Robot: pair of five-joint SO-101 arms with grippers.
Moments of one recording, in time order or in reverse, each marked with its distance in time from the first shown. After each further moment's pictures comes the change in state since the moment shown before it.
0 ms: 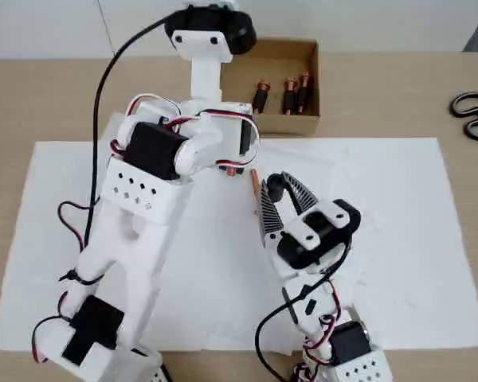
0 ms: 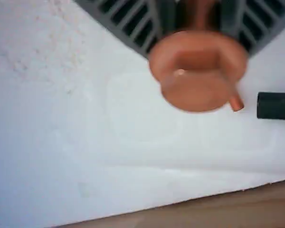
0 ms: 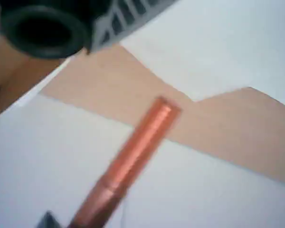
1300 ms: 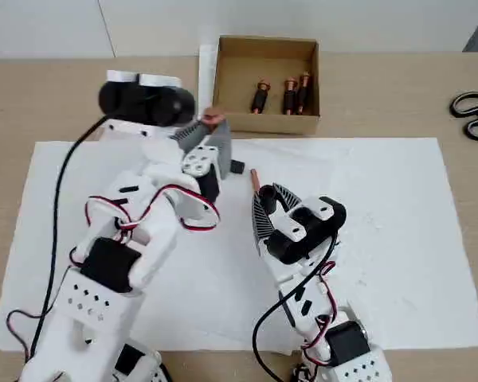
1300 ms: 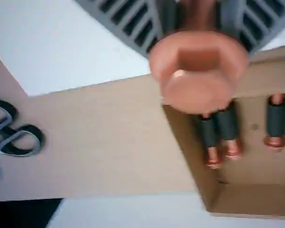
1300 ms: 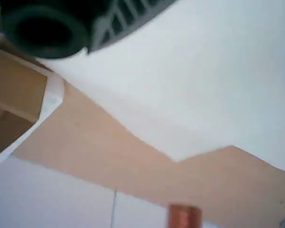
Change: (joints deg) left arm -2.3 -45.0 61.4 -44.0 -1.1; right arm -1.0 0.0 0.0 7.4 0.1
